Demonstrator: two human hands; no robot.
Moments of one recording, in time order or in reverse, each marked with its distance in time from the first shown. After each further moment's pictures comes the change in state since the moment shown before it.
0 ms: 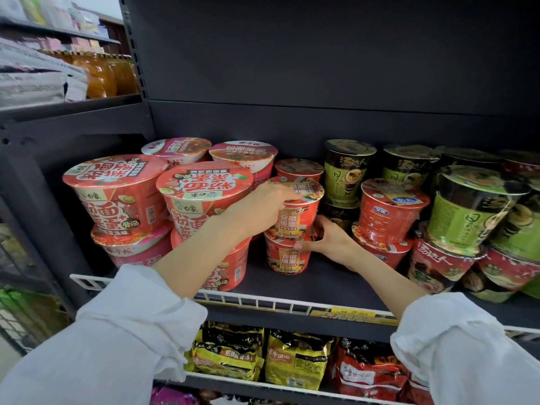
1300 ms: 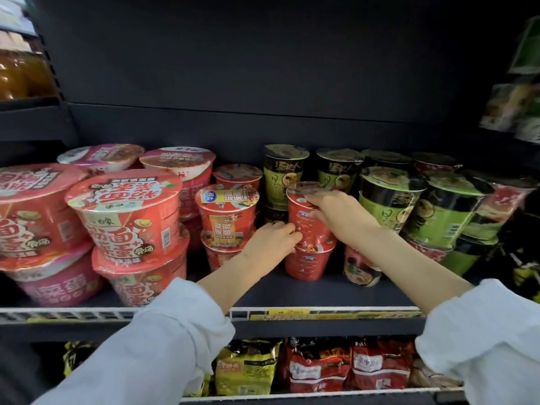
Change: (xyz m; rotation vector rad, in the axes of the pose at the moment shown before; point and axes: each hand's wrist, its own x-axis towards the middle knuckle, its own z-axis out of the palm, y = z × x) left_hand 0.042 0.080 0.105 0.422 -0.004 0.338; right_hand -0.061 -0.032 -0.113 -1.022 0.238 -0.136
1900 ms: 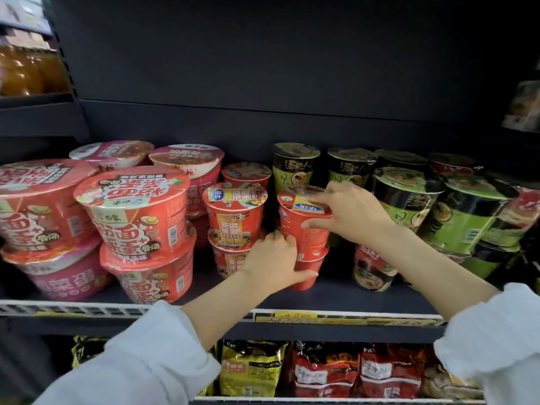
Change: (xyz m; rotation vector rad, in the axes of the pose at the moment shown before) left_hand -0.026 0.017 -0.008 -0.099 -0.042 -0.290; right_hand 0.002 0.000 -0.011 -0.073 -0.017 -0.048
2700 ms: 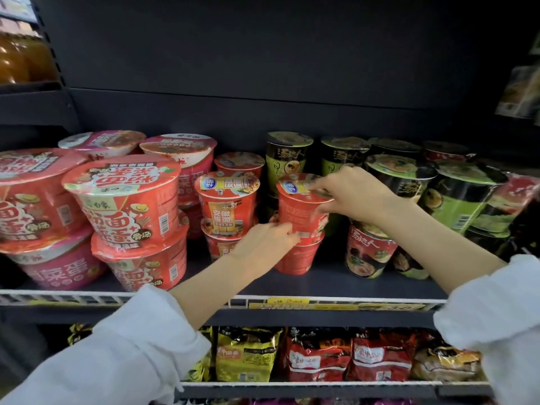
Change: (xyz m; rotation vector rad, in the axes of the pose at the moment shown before) left_hand 0.001 -0.006 -0.003 0.113 0.078 0.290; right_hand 0.000 0.009 -0.016 -0.164 -0.028 -0.124
